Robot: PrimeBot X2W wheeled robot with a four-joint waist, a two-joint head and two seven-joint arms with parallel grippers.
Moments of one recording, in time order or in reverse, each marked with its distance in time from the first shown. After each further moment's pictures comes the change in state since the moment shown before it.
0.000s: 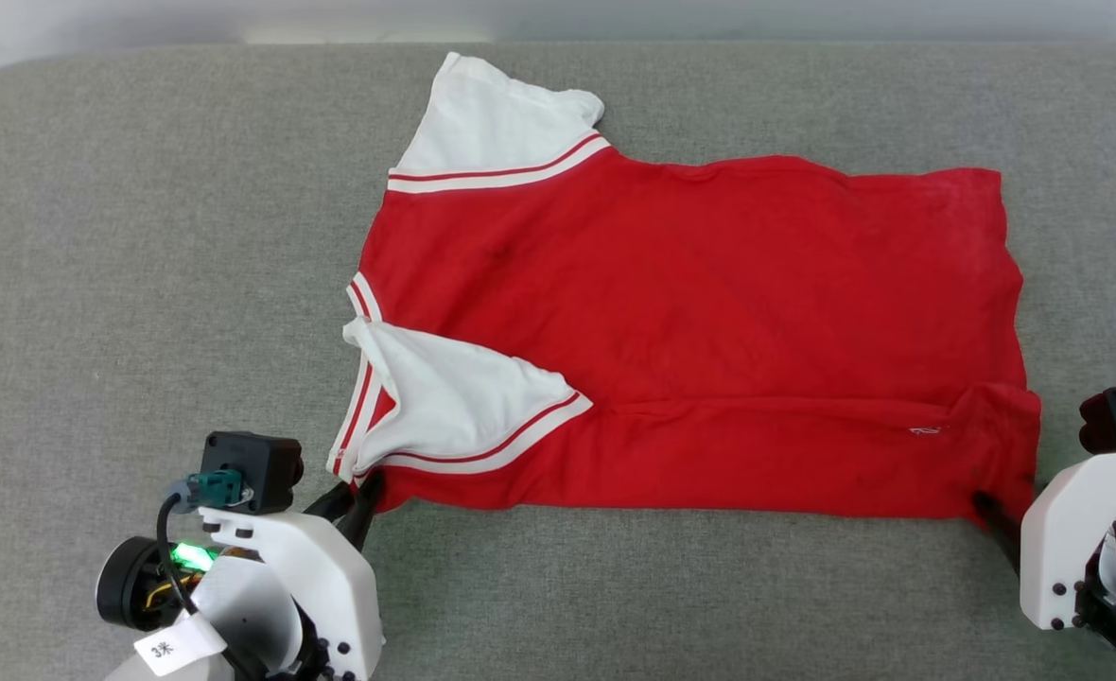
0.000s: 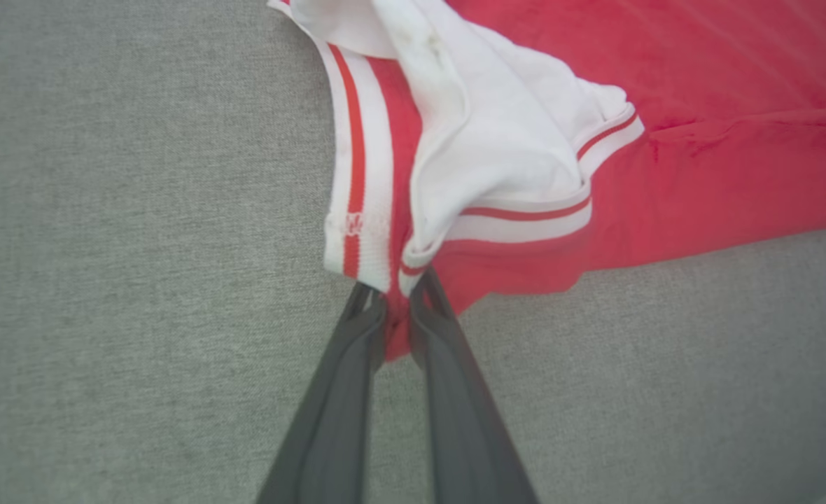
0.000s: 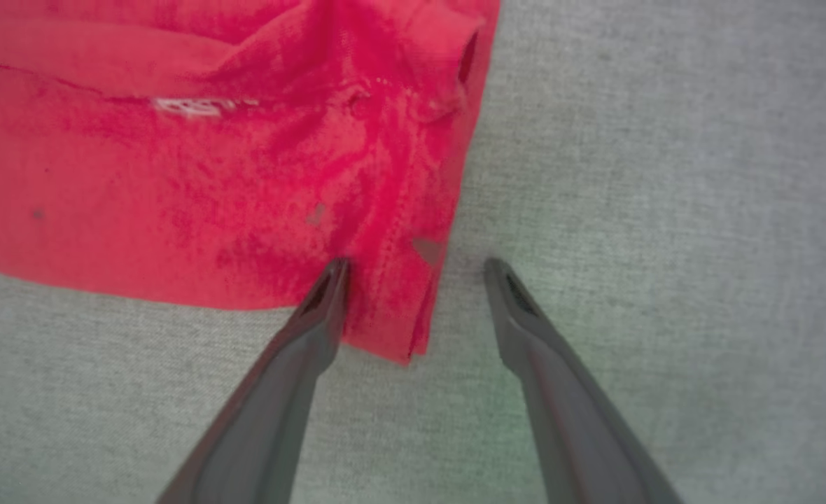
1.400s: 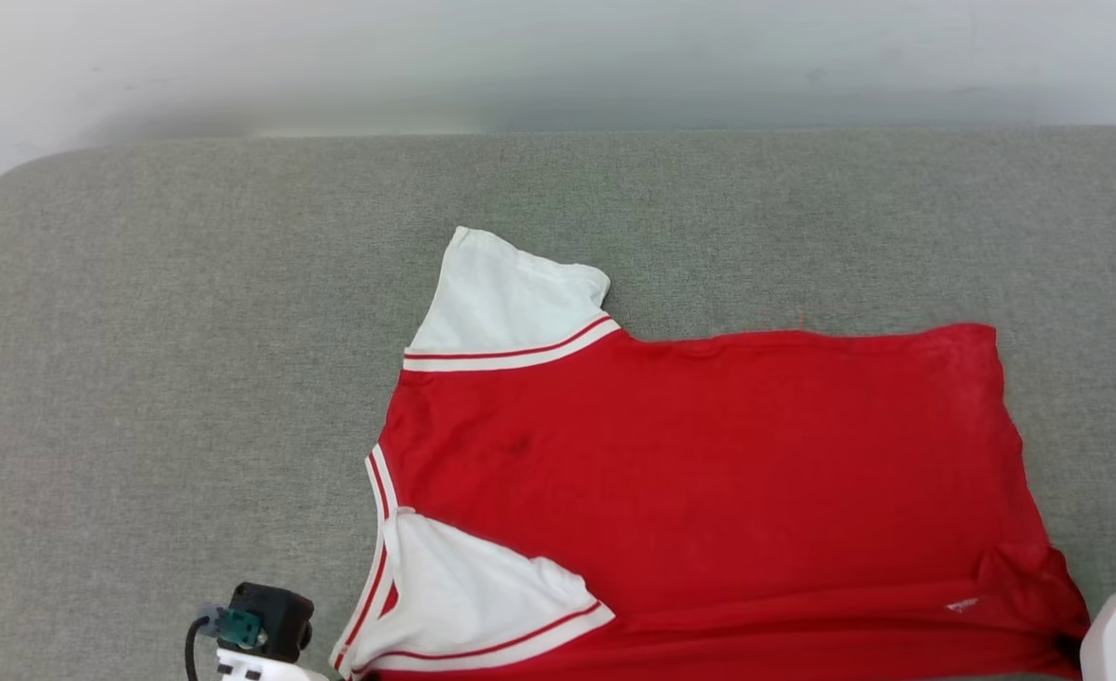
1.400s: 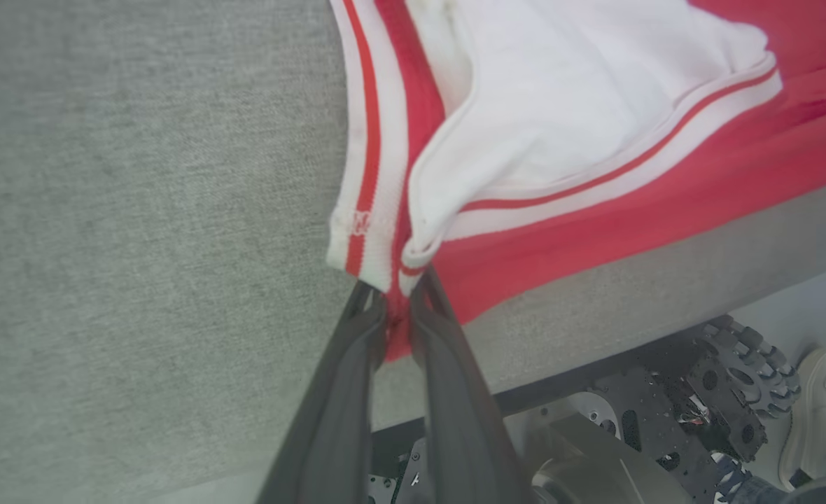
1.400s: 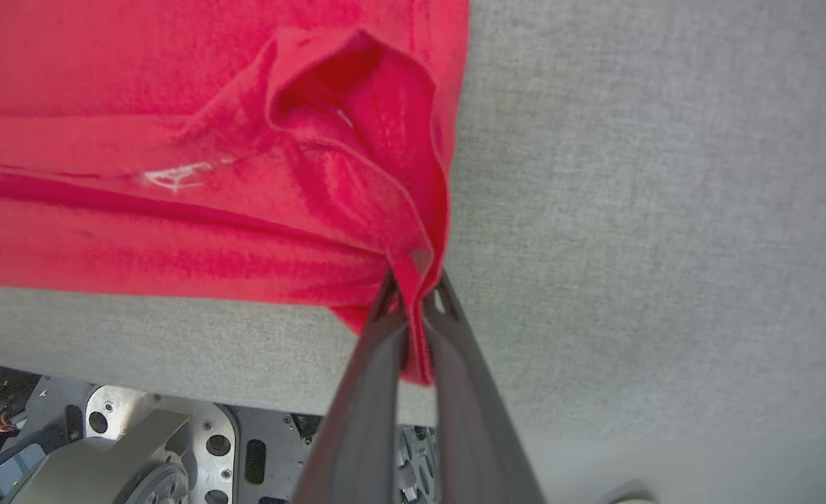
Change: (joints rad) left arm 0.198 0.085 -0.070 0.026 -0.096 -0.041 0.064; right arm 0.227 -0.119 -0.046 -0.113 0.127 0.001 0.115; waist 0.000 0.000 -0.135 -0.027
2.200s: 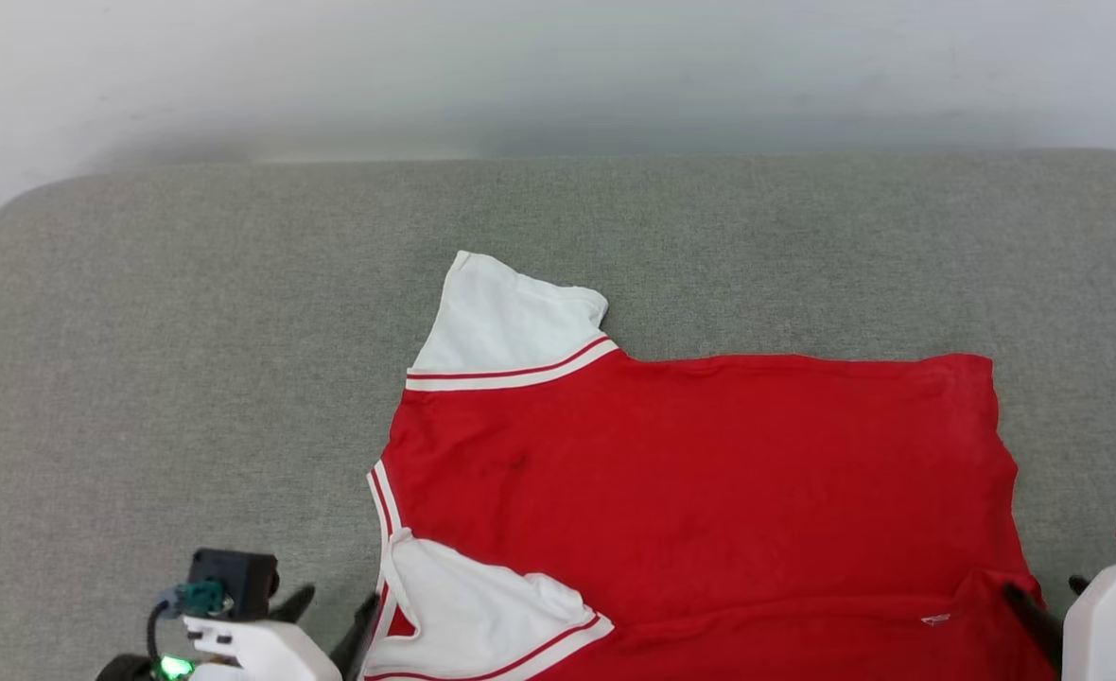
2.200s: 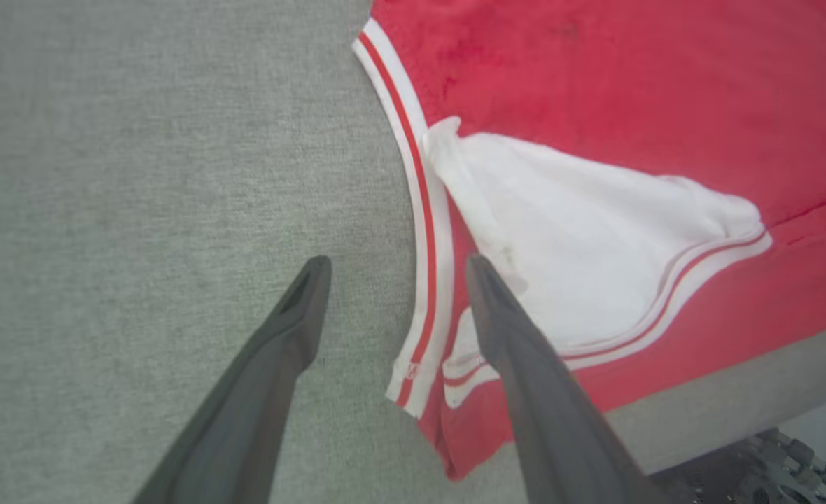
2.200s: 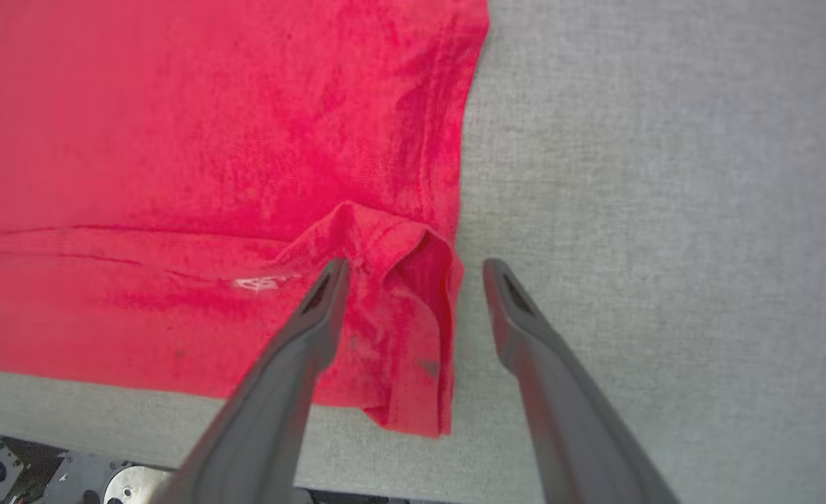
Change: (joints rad) left arm -0.030 -0.068 0.040 0.125 0.025 -0.058 -0.181; right arm -0.029 0.053 0.003 0.052 -0.002 -0.001 -0.175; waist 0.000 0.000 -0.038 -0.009
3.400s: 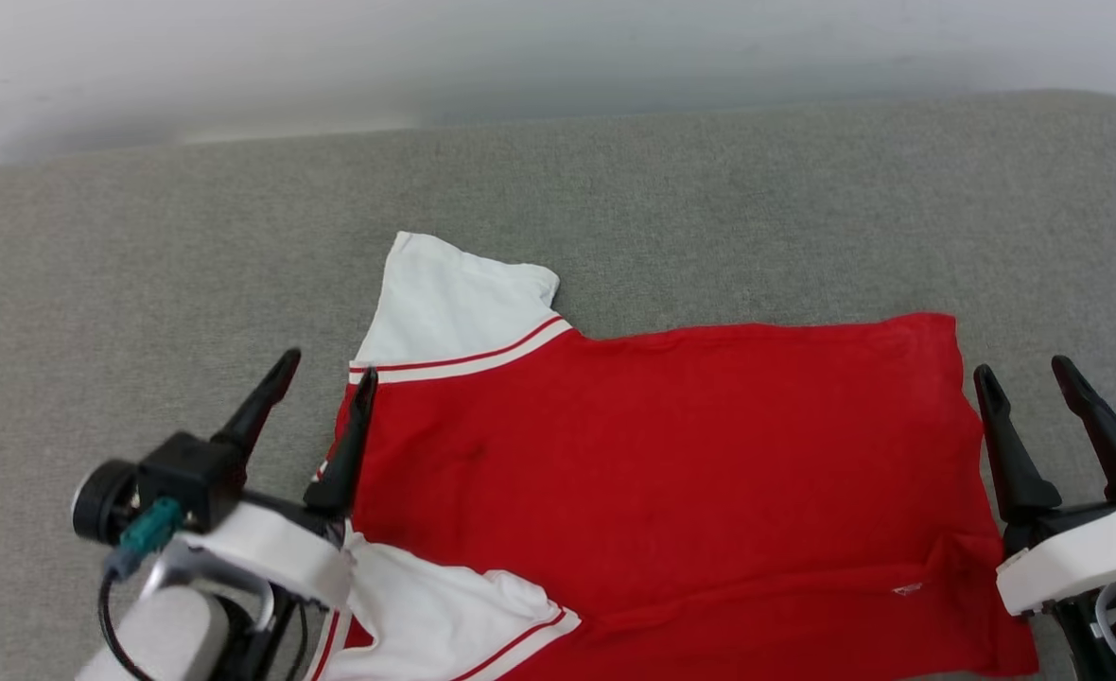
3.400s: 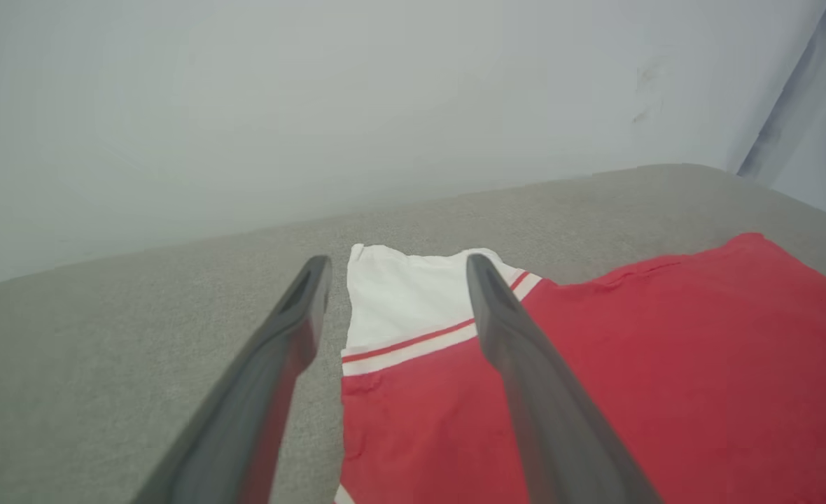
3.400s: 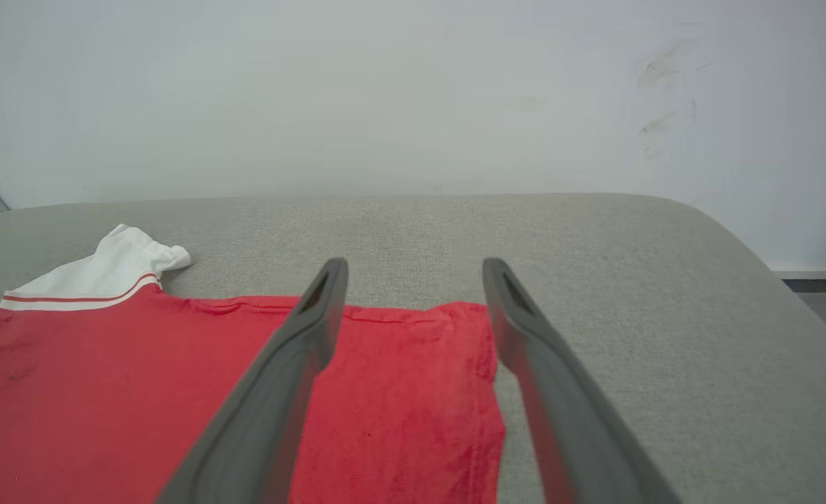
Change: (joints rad) left arm -0.131 -0.234 0.255 0.140 0.374 -0.238 -0.438; right arm -0.131 0.086 0.080 0.014 -0.063 0.000 -0.799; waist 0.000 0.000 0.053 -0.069
